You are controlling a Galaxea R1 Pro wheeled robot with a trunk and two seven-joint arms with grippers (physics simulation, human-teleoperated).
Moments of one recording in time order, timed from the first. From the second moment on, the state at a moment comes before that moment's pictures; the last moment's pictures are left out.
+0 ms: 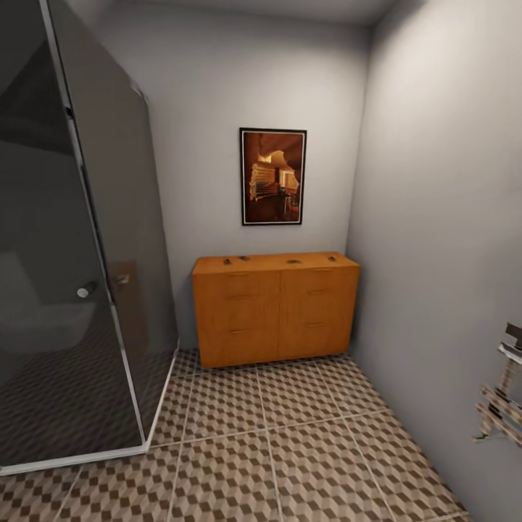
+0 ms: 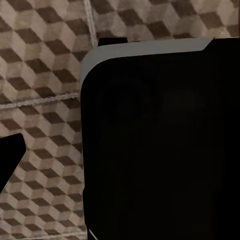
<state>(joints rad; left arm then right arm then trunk) 0.00 0.01 -0.01 -0.05 0.00 0.01 0.00 0.00 -0.01 -0.01 0.00 -0.01 -0.03 0.00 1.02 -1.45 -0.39</state>
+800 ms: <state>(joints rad) 0.00 0.01 -0.01 -0.06 0.00 0.01 0.00 0.00 -0.01 -0.01 0.00 -0.01 -0.03 0.00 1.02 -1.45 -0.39</state>
